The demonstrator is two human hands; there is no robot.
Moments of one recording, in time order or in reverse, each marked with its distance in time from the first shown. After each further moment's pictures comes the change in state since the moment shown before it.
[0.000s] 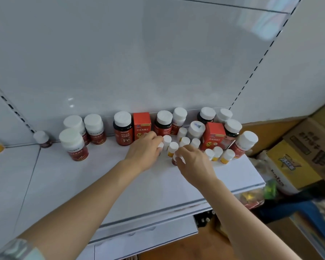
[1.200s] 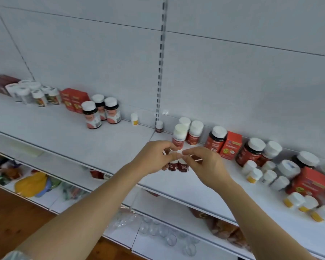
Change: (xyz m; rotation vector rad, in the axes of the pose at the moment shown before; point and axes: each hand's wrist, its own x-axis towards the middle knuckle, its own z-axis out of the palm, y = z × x) left_hand -0.210 -0.058 -0.124 -0.568 0.303 -0.534; right_hand 0.004 -0.183 0.009 0.581 -0.159 -0.428
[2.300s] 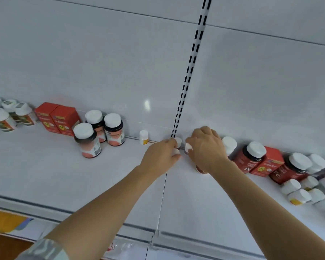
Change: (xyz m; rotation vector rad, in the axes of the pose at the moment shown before) left_hand 0.130 -0.097 -0.077 0.457 0.014 0.188; right_hand 0.178 -0.019 0.089 -0.917 -0.149 0.024
